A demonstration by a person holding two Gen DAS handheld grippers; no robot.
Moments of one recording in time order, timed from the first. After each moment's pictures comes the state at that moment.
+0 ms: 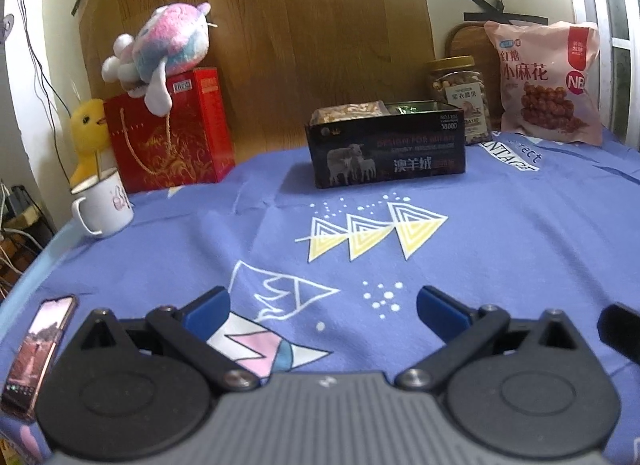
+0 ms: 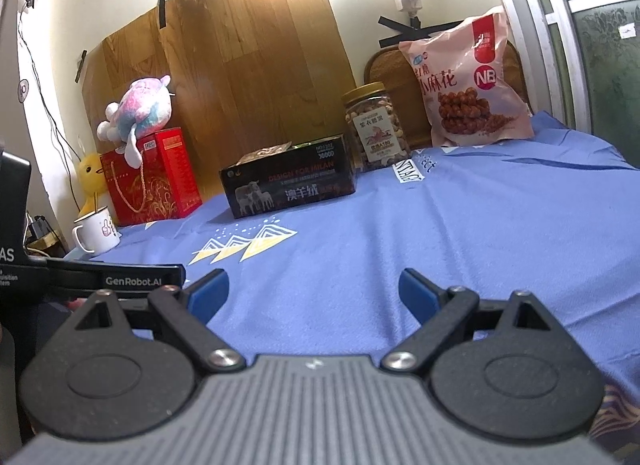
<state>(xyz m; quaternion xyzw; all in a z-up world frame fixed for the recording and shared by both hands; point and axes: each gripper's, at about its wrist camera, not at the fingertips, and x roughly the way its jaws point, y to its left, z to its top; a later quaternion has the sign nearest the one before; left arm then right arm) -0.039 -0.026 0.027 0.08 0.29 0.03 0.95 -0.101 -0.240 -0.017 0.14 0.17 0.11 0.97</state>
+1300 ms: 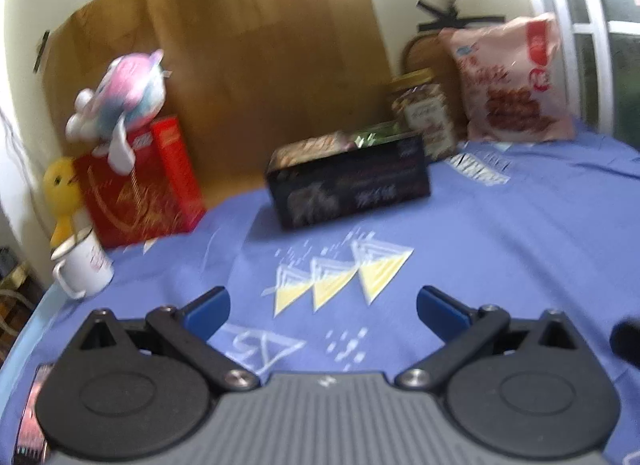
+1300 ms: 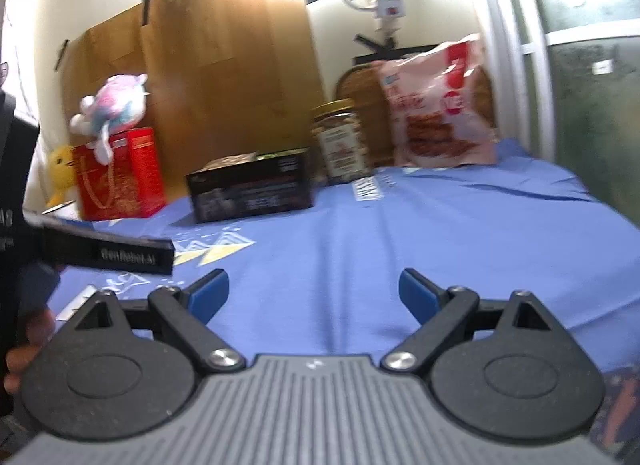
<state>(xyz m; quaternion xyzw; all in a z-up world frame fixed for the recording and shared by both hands) -0.022 -0.055 0.043 0.13 0.25 -0.02 0.96 -0.117 -0.248 -0.009 0.10 0.16 0.04 0.98</state>
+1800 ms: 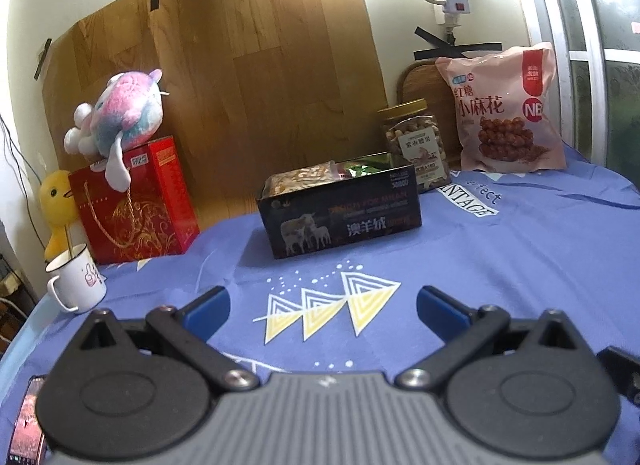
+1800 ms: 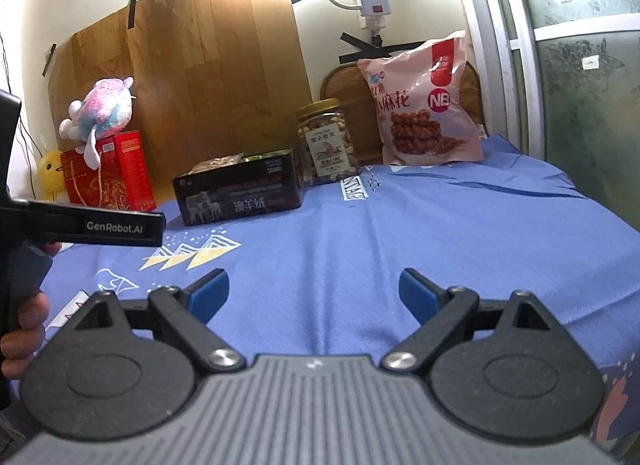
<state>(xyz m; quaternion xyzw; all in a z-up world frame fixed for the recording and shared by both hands) -0.021 -0.058 0.056 0.11 0.23 -0.03 0.97 -0.113 -0.254 -0.005 0.11 0.17 0.04 0.98</state>
